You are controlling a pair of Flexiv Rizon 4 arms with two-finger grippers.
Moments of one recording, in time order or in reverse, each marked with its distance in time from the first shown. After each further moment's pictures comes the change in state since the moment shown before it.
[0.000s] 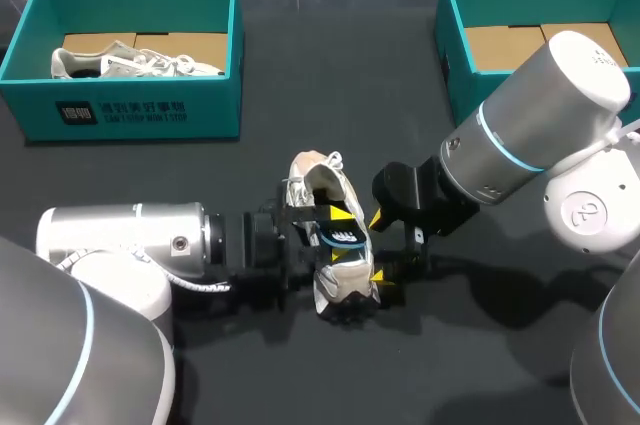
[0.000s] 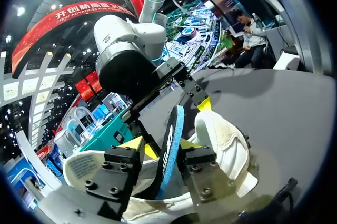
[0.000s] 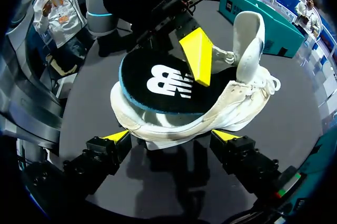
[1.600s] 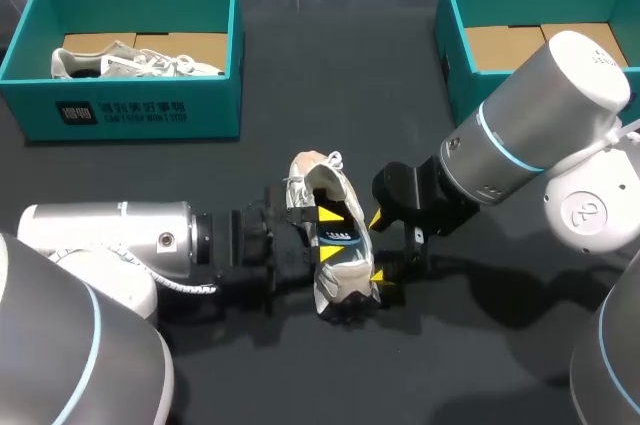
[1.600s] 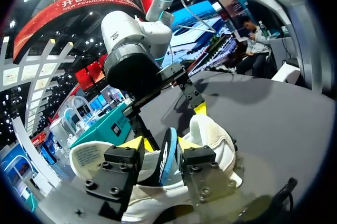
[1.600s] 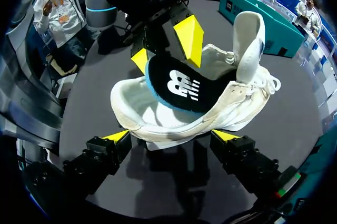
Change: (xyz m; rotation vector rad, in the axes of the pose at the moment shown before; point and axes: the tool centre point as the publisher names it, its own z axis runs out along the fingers) left arm 0.005 -0.001 -0.019 -0.051 0.022 -0.082; right arm 0.000 0.000 0.000 0.000 0.000 0.000
